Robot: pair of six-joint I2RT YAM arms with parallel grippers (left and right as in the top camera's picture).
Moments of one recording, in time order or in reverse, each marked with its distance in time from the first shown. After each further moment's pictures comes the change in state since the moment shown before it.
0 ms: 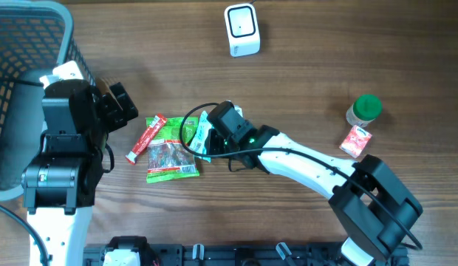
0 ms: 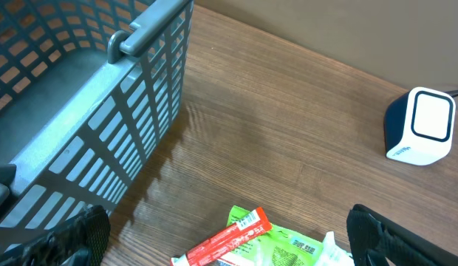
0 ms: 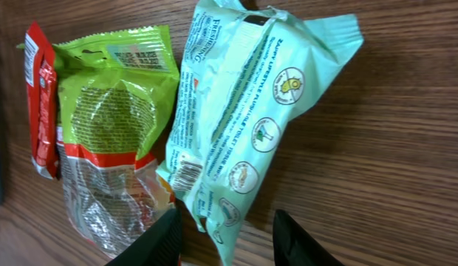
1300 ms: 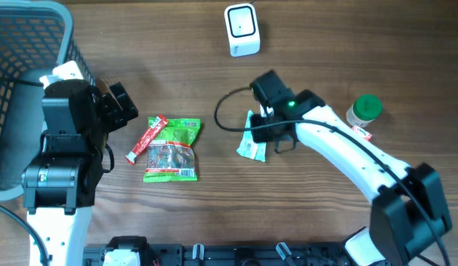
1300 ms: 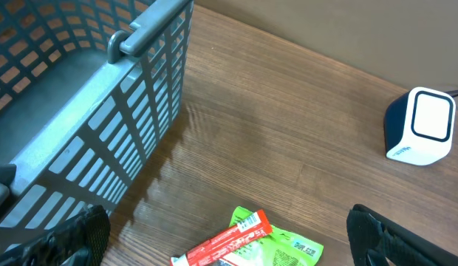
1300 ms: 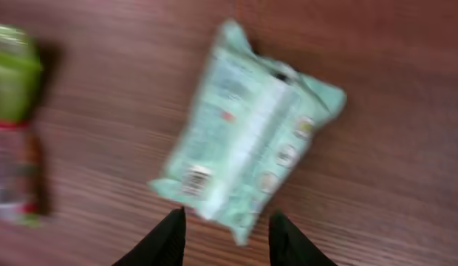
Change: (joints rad) left arm 0.000 0.000 0.000 0.000 0.000 0.000; right arm -0.255 -0.114 0.168 -0.553 0.037 -0.483
